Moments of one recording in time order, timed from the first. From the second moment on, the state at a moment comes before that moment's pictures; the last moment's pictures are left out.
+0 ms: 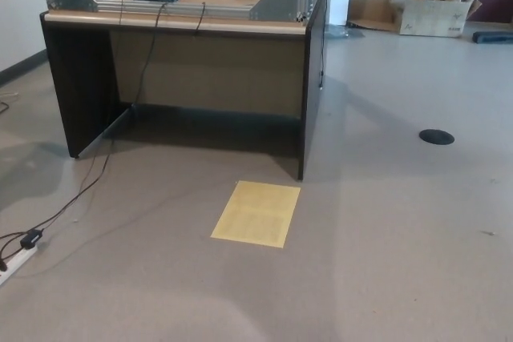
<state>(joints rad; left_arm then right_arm) 0.06 0.57 0.05 0.81 0.22 -0.65 0.04 -0.17 -0.32 0.04 1.03 -0.24 -0.53 -0.19</state>
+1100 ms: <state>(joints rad) 0.08 0.70 0.25 -0.01 0.02 -0.63 -0.09 -0.19 -0.30 0.07 1.08 -0.25 -0.59 -0.21</state>
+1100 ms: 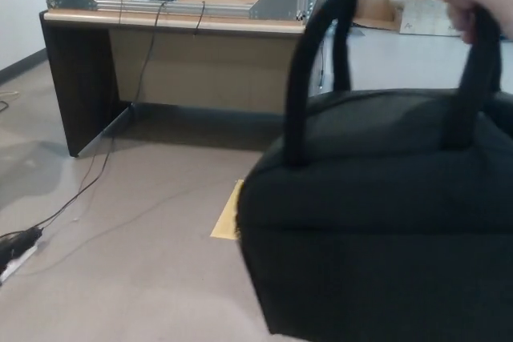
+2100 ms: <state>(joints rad) -0.53 0.69 0.11 -0.65 -0.01 -0.16 -0.10 -0.19 -0.29 0.08 1.08 -0.25 -0.59 -0.21</state>
